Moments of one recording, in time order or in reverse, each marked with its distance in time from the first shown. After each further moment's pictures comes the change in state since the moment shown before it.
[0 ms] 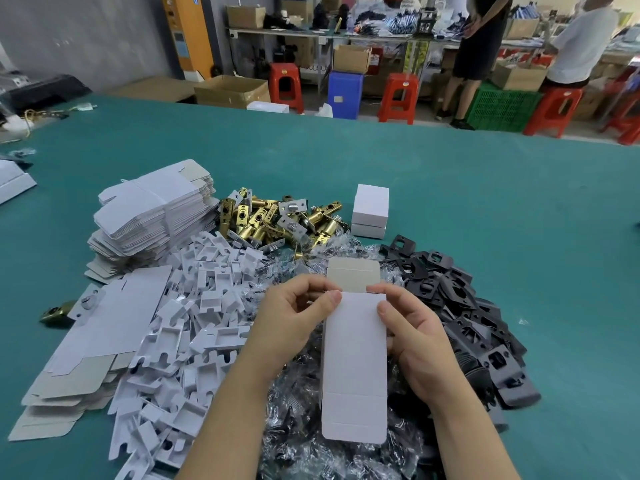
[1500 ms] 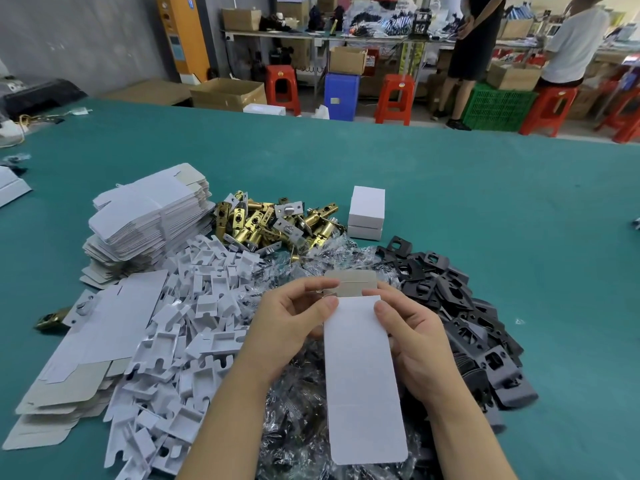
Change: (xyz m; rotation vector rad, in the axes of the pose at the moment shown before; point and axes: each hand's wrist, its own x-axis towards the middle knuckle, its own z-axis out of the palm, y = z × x) left_hand -0.003 0.007 0.003 -0.174 -0.016 -0.037; right_hand 0.002 0.000 0.000 -0.013 0.068 -0.010
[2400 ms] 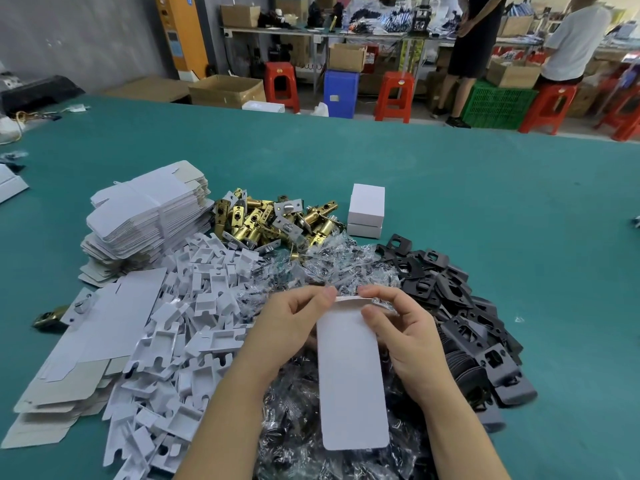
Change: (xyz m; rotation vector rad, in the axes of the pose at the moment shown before) left_hand 0.002 -0.001 0.002 0.129 -0.027 -0.137; right_hand -0.005 -0.001 0.008 -0.214 -0.008 -0.126
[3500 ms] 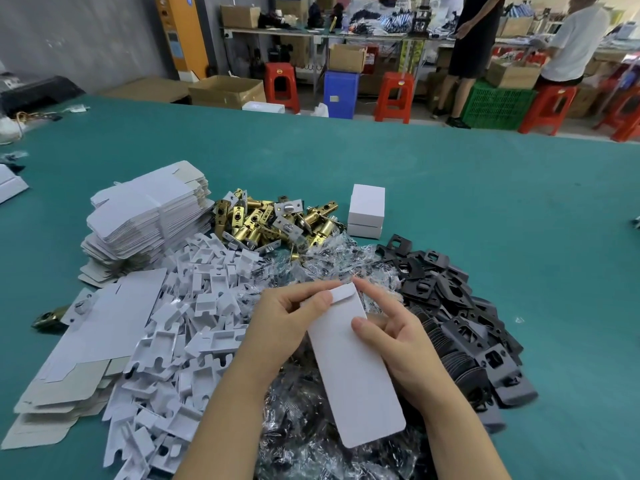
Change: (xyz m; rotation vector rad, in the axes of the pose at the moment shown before) left_hand -0.005 0.005 -0.002 -0.032 0.051 0.132; right_hand -0.002 -0.001 0.000 0.145 -0.248 0.165
